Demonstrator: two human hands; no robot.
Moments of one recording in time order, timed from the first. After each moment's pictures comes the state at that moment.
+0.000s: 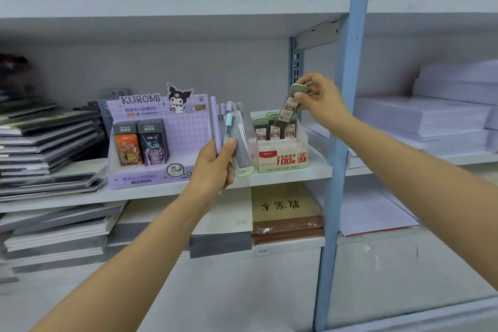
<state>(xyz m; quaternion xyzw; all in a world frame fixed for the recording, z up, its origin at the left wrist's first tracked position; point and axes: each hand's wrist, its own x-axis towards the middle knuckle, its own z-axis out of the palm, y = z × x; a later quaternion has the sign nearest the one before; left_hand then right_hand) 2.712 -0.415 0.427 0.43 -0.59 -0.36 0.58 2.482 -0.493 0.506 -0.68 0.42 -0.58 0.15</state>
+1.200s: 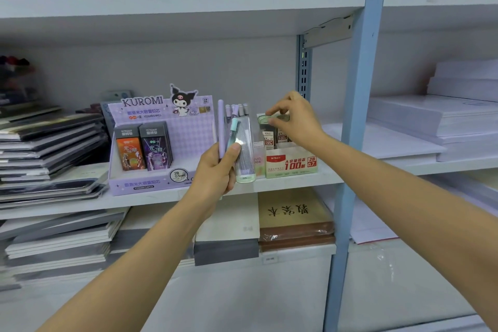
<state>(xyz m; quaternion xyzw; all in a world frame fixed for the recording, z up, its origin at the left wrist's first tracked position) 2.719 -0.423 0.427 0.42 -0.61 -0.36 0.57 2.534 -0.523 0.478 -0.74 0.49 -0.46 -0.01</state>
